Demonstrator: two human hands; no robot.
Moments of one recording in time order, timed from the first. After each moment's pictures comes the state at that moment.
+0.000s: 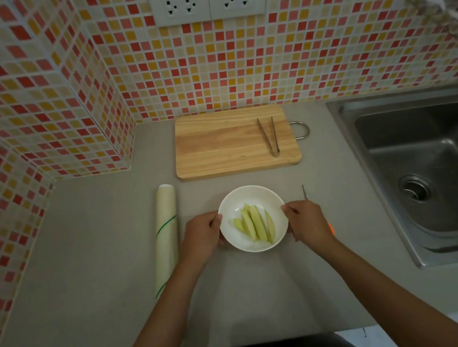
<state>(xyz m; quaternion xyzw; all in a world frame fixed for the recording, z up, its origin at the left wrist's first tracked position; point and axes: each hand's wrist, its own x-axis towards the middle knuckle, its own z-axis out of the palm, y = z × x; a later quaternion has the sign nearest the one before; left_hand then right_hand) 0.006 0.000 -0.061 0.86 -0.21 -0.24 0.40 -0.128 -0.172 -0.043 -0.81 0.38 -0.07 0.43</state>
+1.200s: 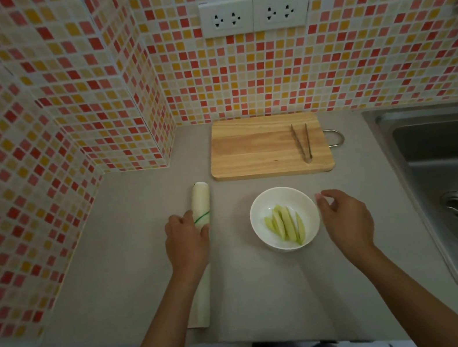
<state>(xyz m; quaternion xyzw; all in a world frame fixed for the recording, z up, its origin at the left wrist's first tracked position) 0.018 0.070 -0.044 0.97 -0.11 -0.05 0.22 -0.131 -0.164 -0.026 -0.83 0.44 -0.20 0.29</state>
